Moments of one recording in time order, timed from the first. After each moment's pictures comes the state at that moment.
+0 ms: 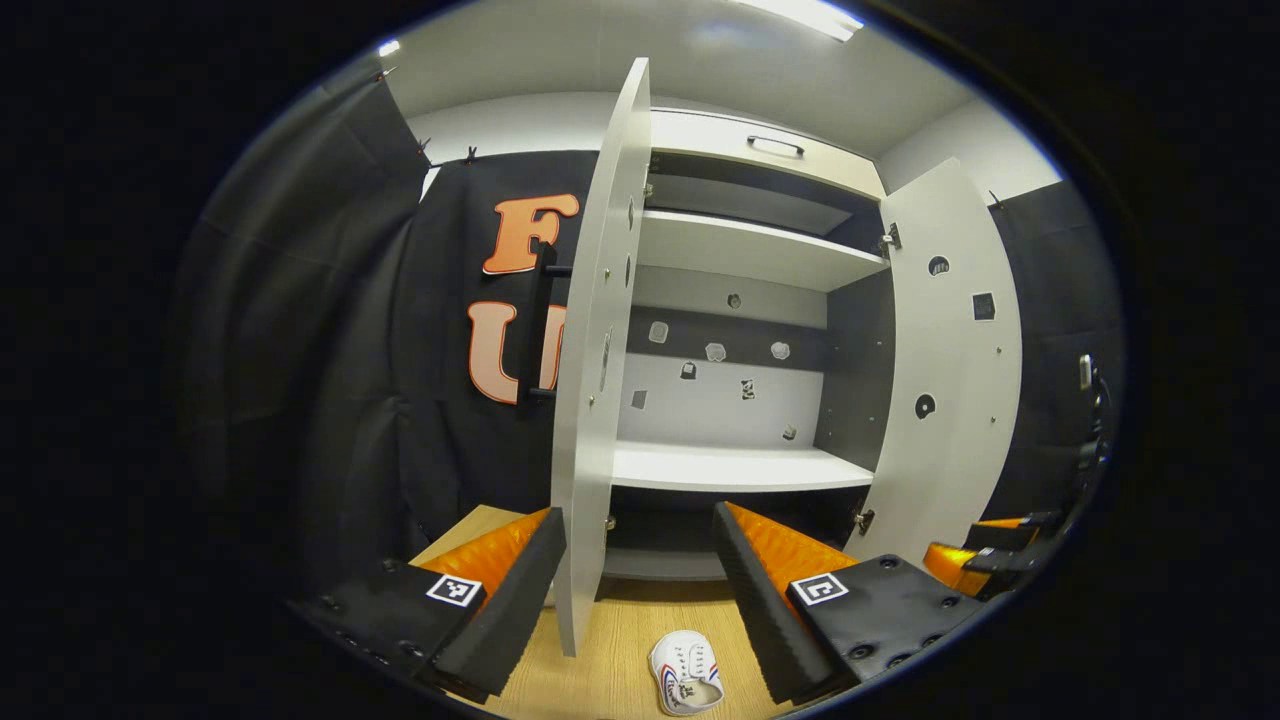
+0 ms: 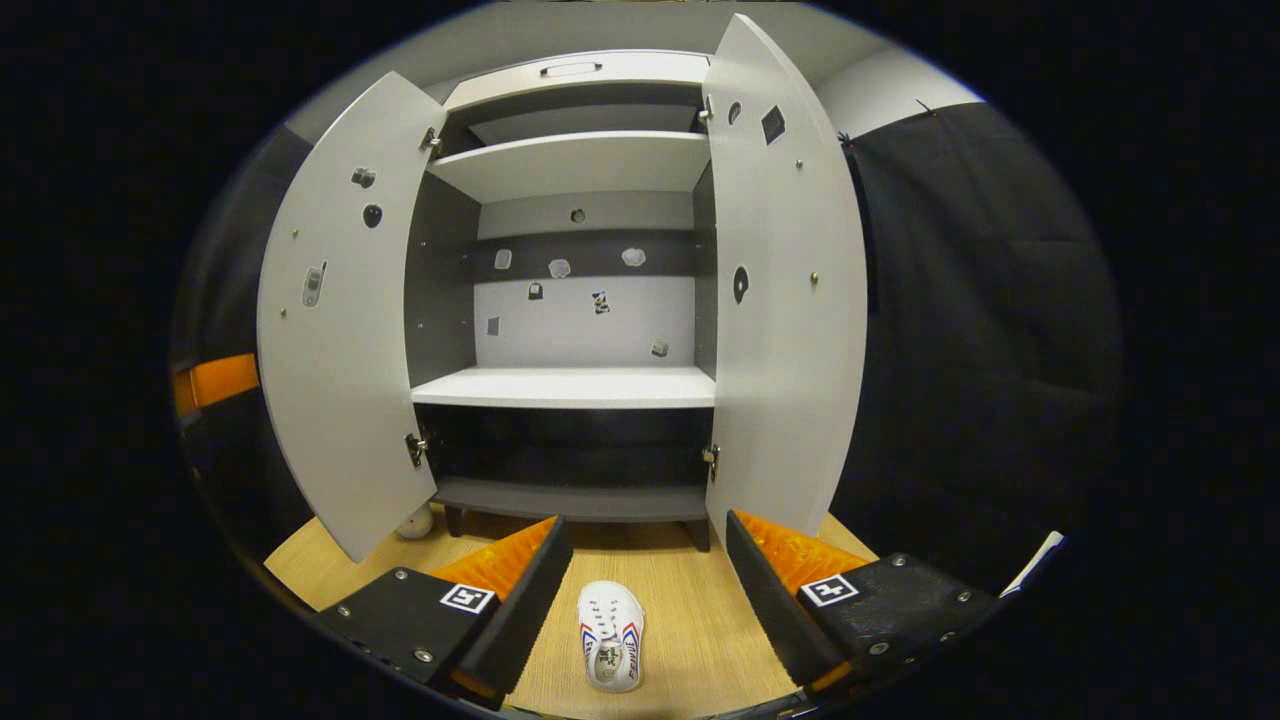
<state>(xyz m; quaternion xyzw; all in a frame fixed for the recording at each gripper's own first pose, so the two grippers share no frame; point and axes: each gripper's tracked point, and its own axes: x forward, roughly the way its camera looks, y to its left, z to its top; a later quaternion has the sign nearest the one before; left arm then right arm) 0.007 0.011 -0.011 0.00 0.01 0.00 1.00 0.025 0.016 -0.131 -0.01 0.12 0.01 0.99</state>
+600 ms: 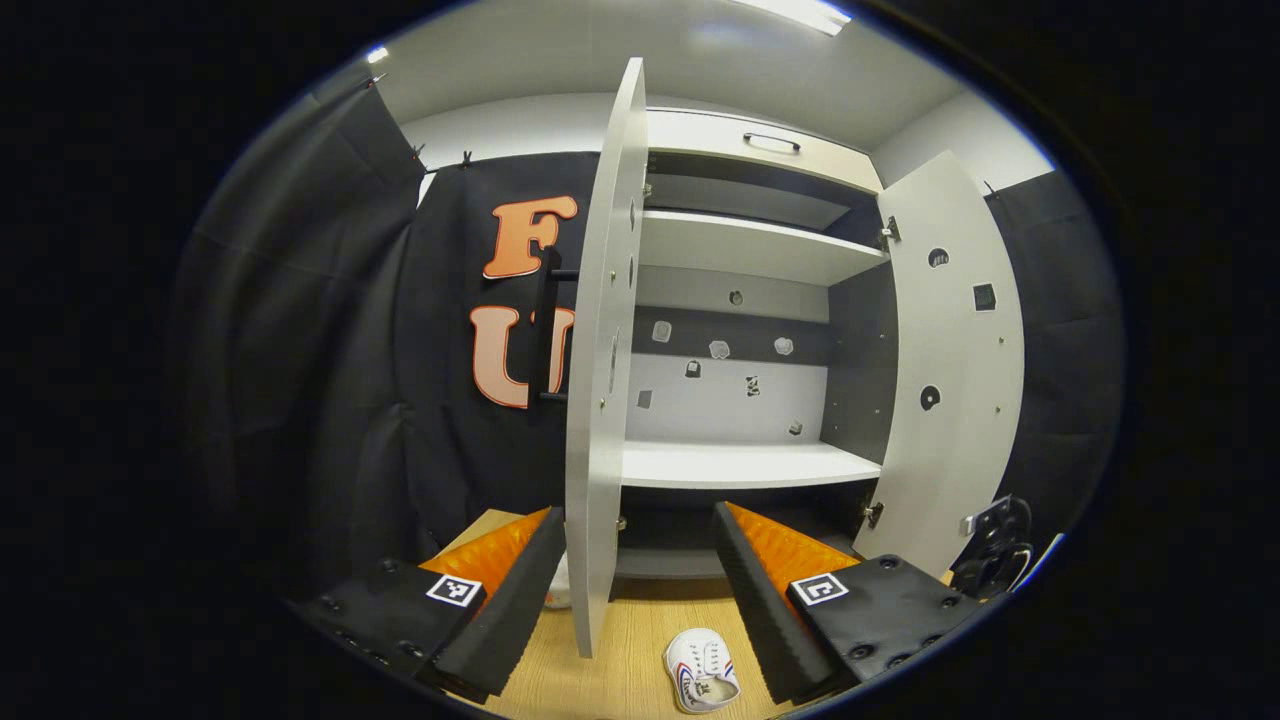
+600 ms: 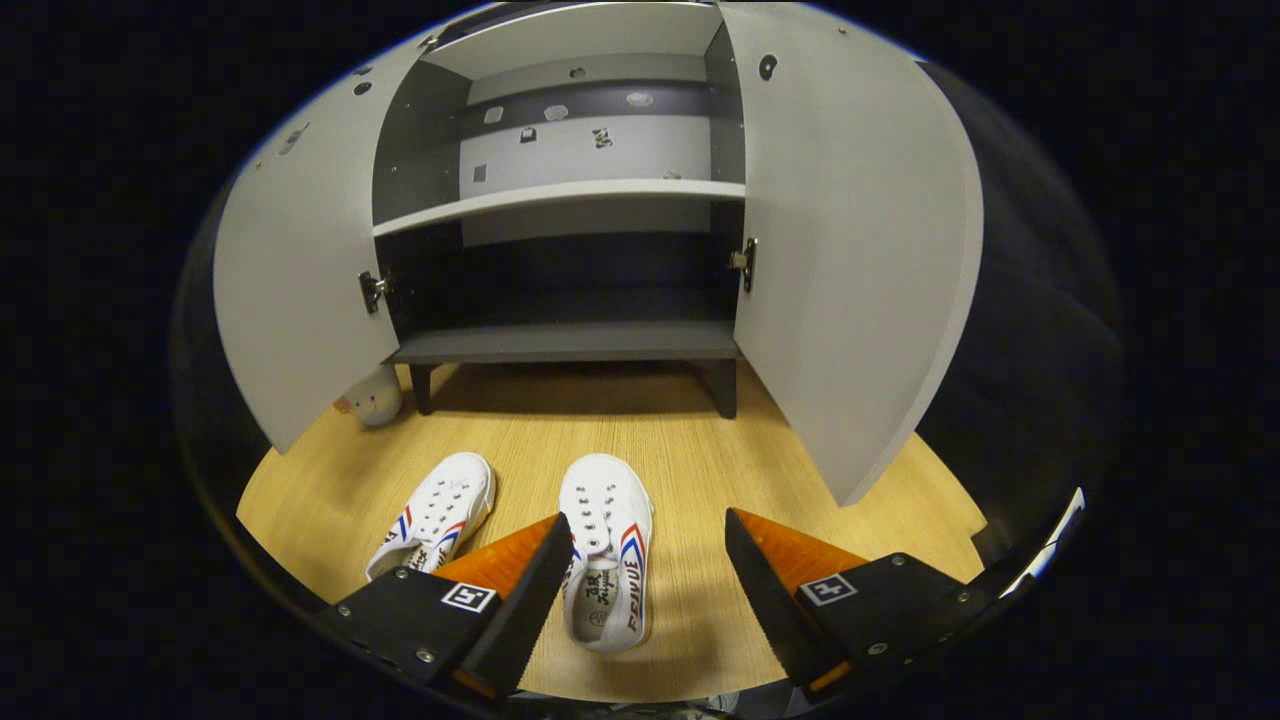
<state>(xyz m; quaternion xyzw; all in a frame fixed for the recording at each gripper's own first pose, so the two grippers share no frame) 0.004 0.020 -0.015 0.01 0.02 0.00 1.00 0.038 0.016 -0.329 -0.01 0.30 0.02 0.95</state>
